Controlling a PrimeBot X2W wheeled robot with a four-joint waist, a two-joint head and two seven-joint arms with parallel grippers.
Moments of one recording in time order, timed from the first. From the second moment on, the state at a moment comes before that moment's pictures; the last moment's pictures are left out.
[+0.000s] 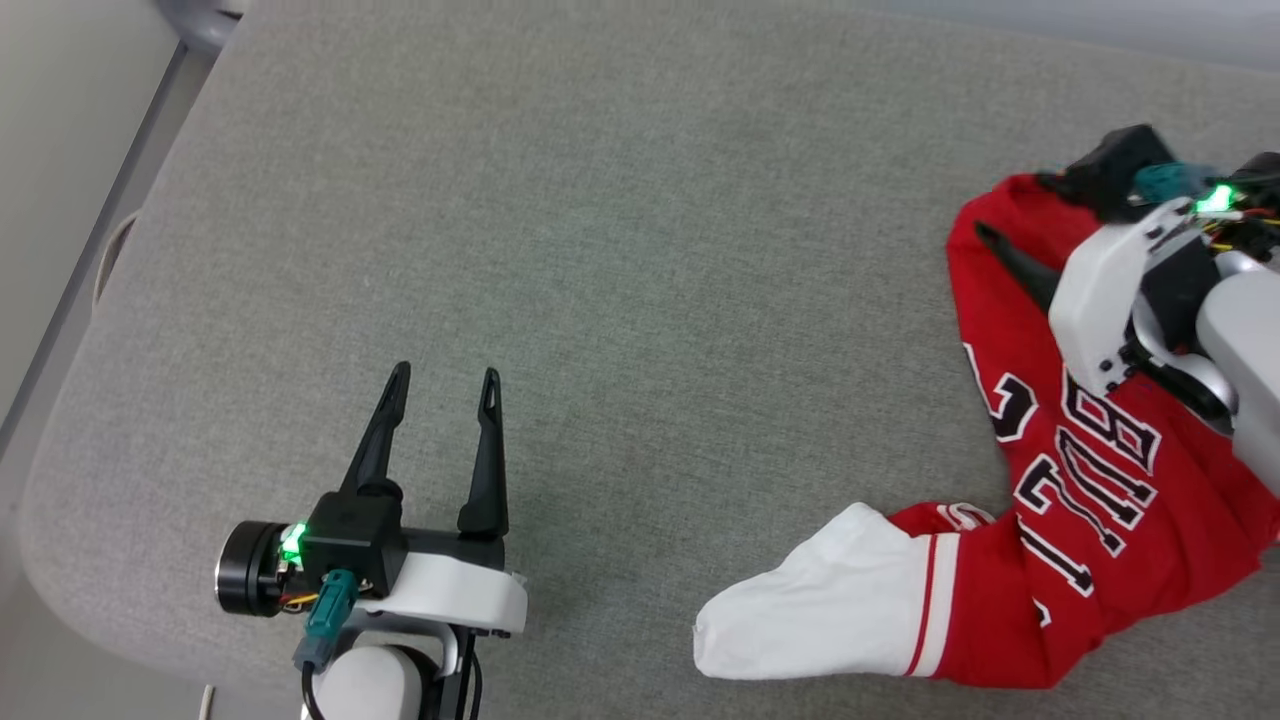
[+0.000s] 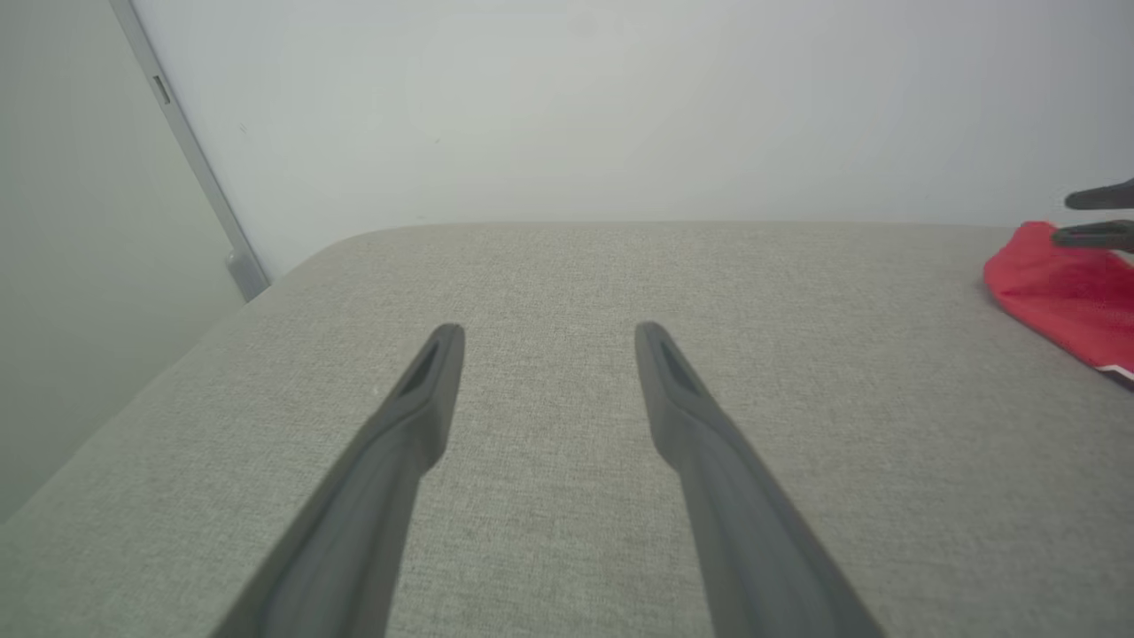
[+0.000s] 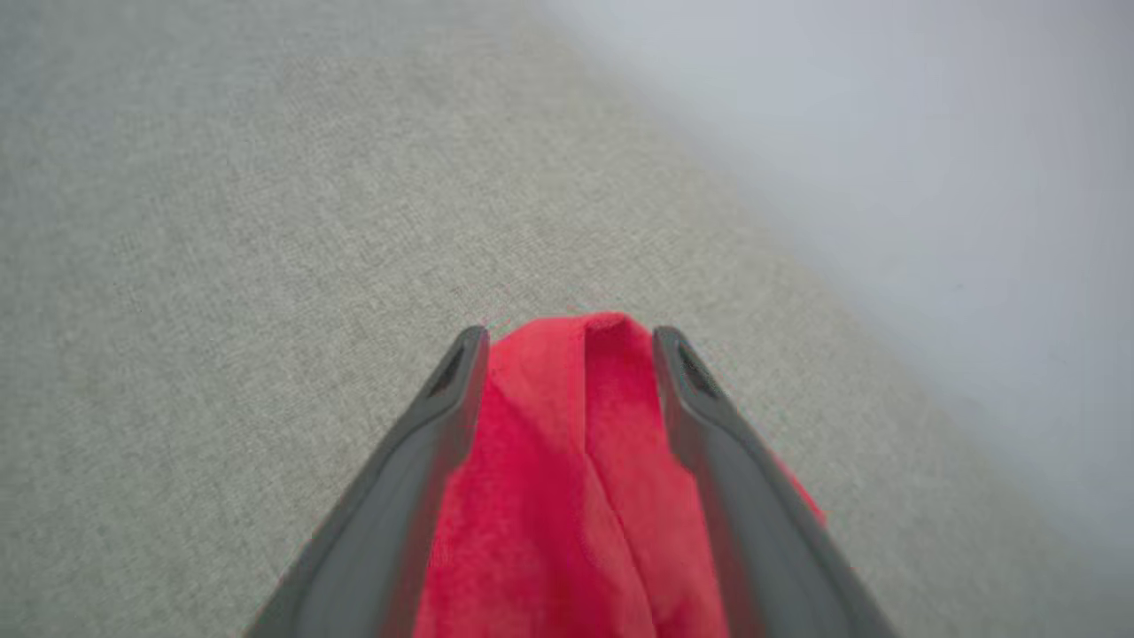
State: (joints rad) left arm -0.14 0.05 -0.16 0.04 -0.08 0.06 -0.26; right arm -1.07 -0.59 1.11 0.71 0.72 0.13 0.03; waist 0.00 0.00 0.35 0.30
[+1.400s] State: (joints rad) left arm -0.42 0.47 -0.51 0.05 -0.38 -0.13 0.15; right arm -0.02 -0.25 -0.01 0.02 0.14 0.13 -0.26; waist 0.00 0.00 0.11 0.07
